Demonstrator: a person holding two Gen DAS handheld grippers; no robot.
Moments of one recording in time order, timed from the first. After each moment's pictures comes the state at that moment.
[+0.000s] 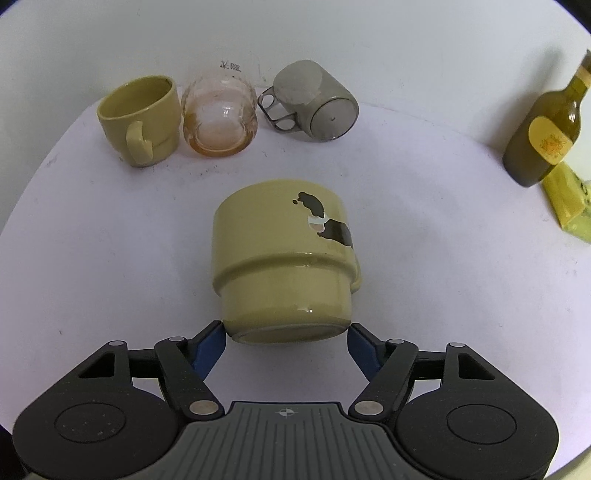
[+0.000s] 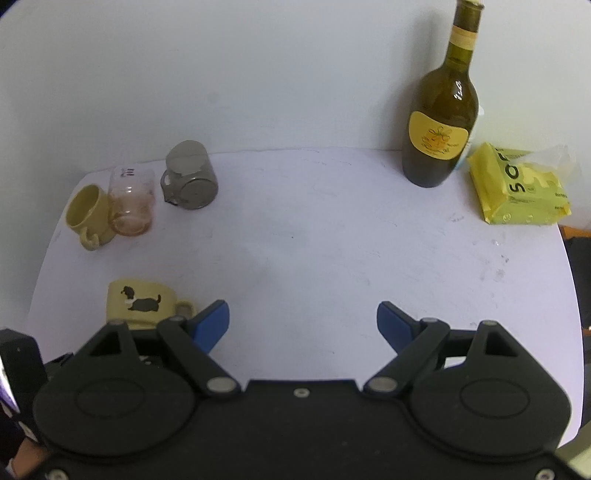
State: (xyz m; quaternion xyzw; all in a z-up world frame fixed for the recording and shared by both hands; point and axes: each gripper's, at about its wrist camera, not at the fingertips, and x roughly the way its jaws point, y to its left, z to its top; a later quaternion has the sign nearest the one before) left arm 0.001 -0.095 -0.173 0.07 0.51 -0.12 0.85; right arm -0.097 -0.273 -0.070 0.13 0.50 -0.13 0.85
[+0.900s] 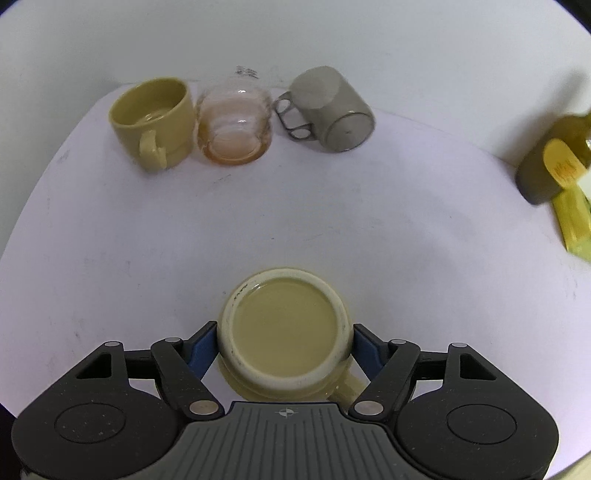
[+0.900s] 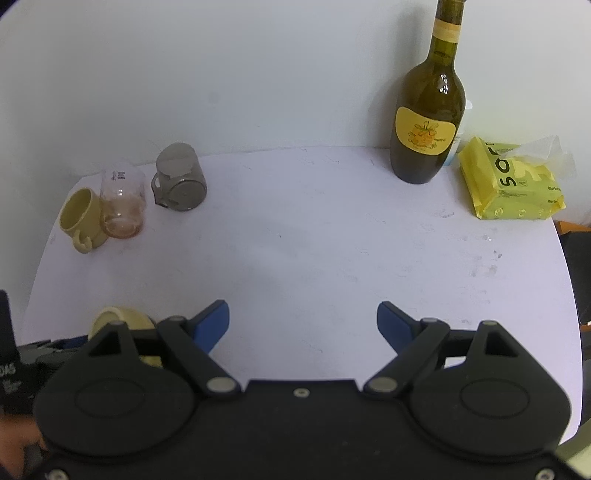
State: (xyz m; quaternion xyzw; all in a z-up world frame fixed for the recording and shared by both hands) left arm 0.035 -0.089 -0.151 0.02 0.56 -0.09 0.83; right arm -0.103 -0.281 -0.076 0.14 0.50 -0.14 0.85
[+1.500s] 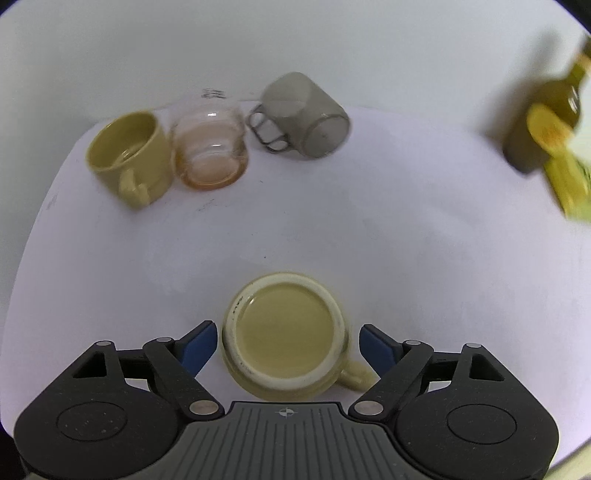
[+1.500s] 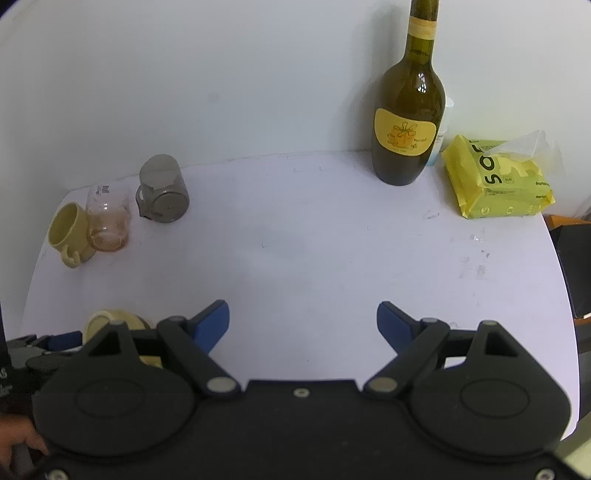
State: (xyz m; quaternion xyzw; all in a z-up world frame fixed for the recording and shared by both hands) left arm 0.034 -0.105 -0.151 0.13 0.53 -0.14 0.82; right arm -0.103 -0.297 -0.080 0.15 0.50 -0.16 0.84
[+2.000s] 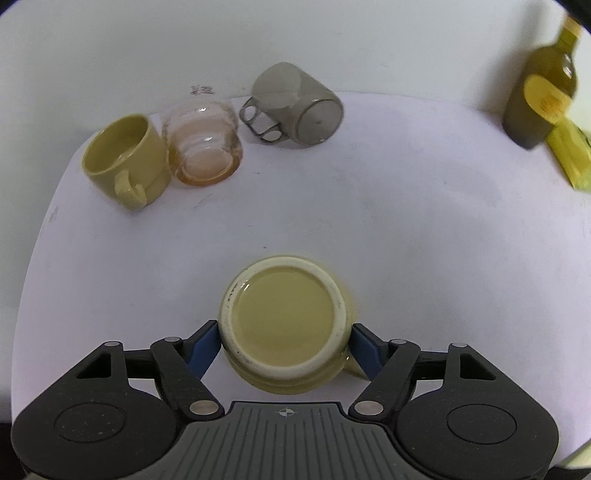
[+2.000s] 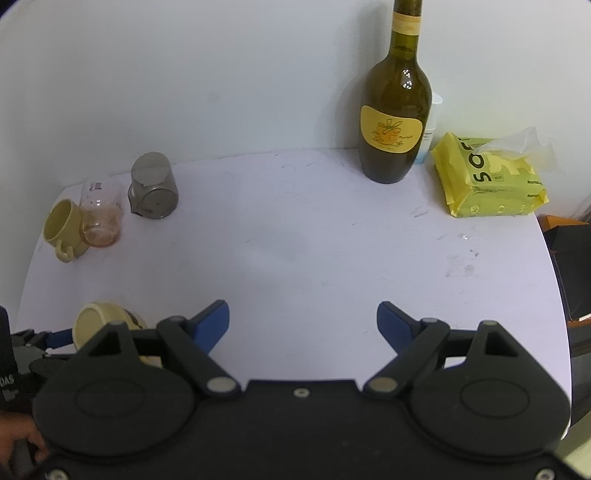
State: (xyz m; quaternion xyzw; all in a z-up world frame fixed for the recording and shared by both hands) left arm 0.031 -0.111 -0.154 0.13 0.54 -0.11 0.83; right arm -0.116 -0.316 -0.080 0.15 0.49 -0.15 0.84
